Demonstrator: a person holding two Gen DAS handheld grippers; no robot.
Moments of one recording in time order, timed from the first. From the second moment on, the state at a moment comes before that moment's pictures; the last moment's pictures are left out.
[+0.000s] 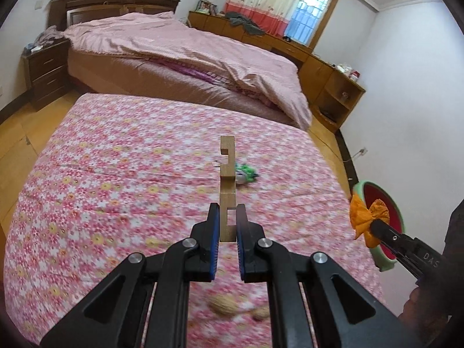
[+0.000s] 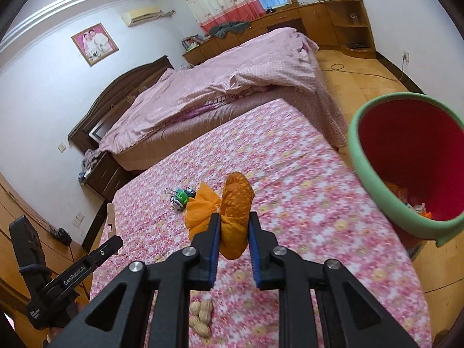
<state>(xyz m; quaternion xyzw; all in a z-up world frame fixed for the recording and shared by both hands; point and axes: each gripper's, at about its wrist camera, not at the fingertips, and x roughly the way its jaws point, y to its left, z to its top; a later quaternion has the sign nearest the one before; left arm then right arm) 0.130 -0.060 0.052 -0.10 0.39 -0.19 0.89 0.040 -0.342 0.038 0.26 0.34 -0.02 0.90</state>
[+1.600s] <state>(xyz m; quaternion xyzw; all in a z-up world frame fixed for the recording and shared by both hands) 0.103 -0.358 0.048 0.02 0.42 -0.41 0.81 -0.071 -0.556 0.020 0.35 0.26 -0.19 0.88</state>
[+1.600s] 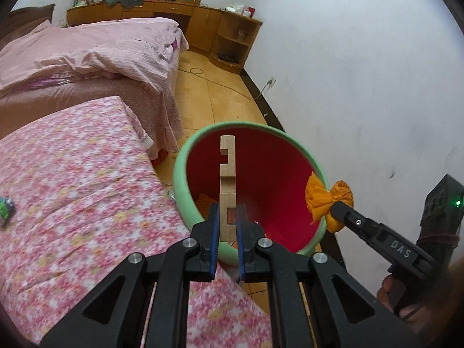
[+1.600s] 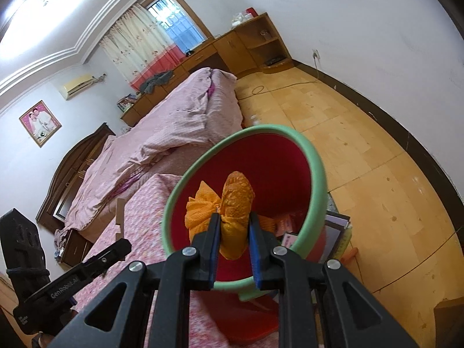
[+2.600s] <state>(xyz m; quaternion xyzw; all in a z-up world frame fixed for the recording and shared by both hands) 0.113 -0.345 0.048 0.02 0.43 -0.39 0.81 -0.062 -0.573 0.004 0.36 0.28 -0.19 0.87</state>
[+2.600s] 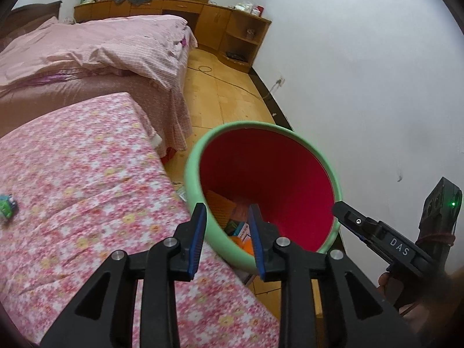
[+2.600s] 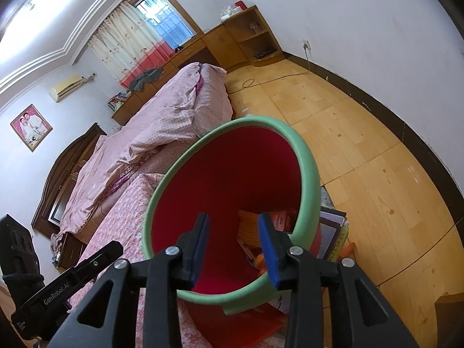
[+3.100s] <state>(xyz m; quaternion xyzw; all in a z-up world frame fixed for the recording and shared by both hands) 0.134 -0.256 0.066 -0.02 0.41 -0.30 0.86 -0.052 -0.535 0.026 0.34 0.28 -0.17 0.88</state>
